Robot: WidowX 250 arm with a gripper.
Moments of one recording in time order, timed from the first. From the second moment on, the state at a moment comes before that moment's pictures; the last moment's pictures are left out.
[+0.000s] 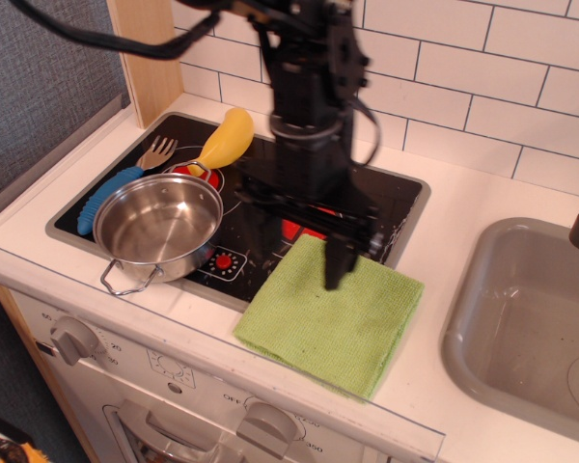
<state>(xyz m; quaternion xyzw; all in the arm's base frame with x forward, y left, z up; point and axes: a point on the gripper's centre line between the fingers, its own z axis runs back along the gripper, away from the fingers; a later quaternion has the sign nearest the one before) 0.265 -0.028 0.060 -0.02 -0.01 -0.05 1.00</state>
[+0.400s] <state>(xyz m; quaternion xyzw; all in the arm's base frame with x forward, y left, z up) 0.313 0.013 0.087 0.00 -0.04 0.00 1.00</state>
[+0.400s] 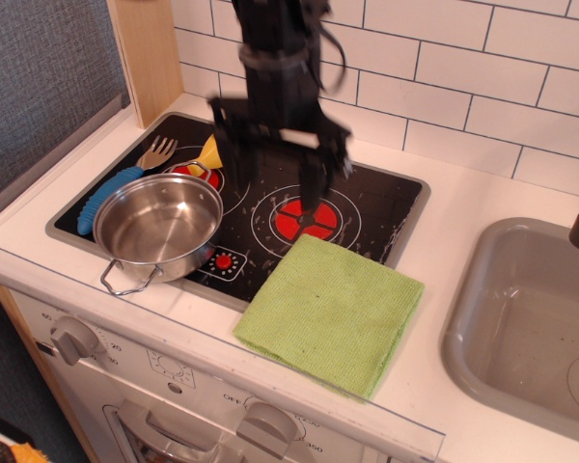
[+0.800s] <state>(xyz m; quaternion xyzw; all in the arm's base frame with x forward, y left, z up) 0.372 0.075 0.101 0.04 -0.07 0.06 1.00</state>
